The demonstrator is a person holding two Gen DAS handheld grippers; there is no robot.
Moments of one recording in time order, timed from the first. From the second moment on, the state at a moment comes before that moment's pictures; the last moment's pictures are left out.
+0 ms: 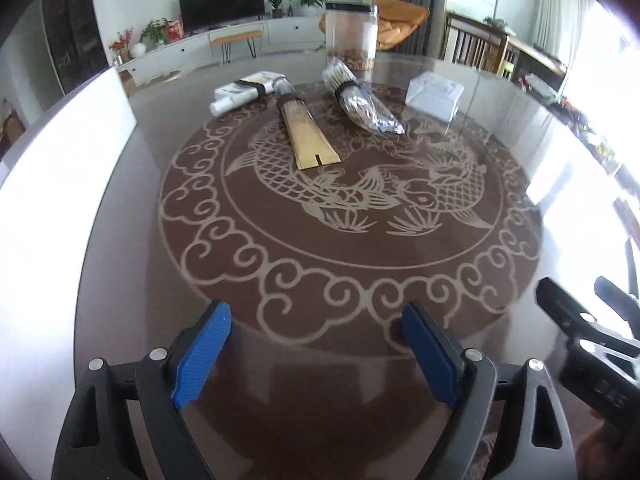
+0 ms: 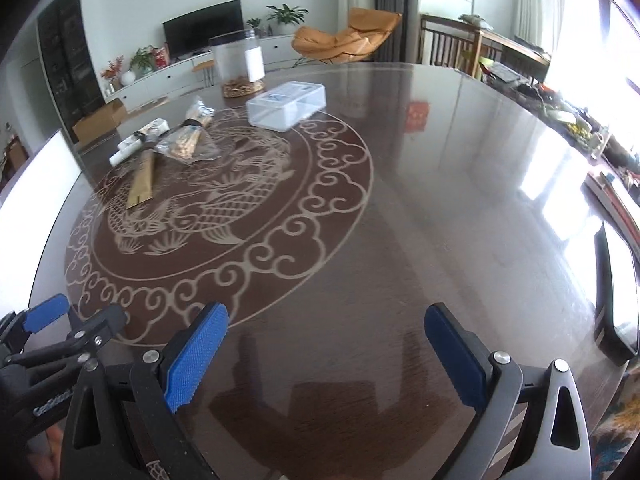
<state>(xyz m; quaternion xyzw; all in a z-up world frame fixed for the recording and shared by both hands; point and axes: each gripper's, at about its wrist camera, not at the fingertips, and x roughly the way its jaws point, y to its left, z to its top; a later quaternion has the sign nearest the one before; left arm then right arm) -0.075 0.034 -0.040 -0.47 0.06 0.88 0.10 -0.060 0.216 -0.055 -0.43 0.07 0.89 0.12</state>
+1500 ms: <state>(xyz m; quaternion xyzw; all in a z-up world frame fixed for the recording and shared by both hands) -0.082 0.036 -0.046 -0.46 0.05 0.88 0.10 -0.061 0.213 -0.063 -0.45 0.09 0.88 0.11</state>
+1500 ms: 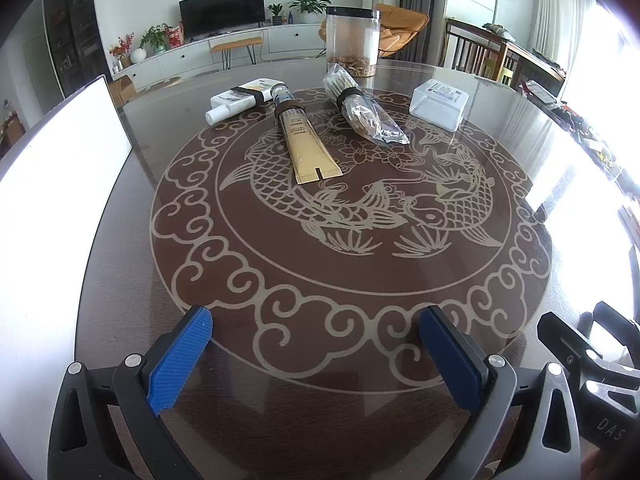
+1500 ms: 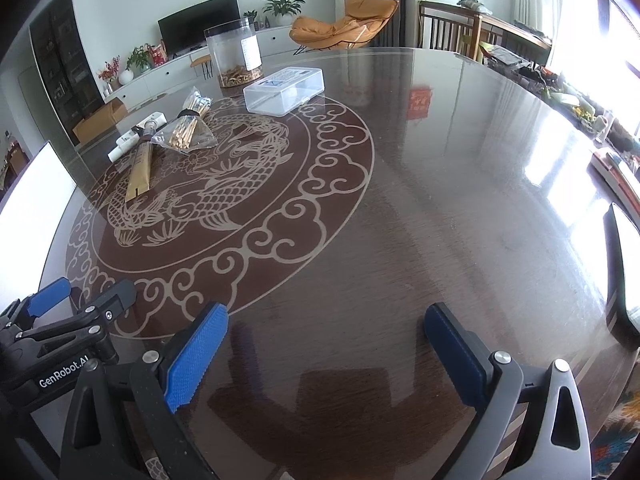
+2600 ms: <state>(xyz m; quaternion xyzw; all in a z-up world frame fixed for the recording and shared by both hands) -0.082 0.035 -0.046 -0.46 0.05 0.88 0.10 -0.055 0.227 -0.061 -0.44 0.13 0.88 0.12</state>
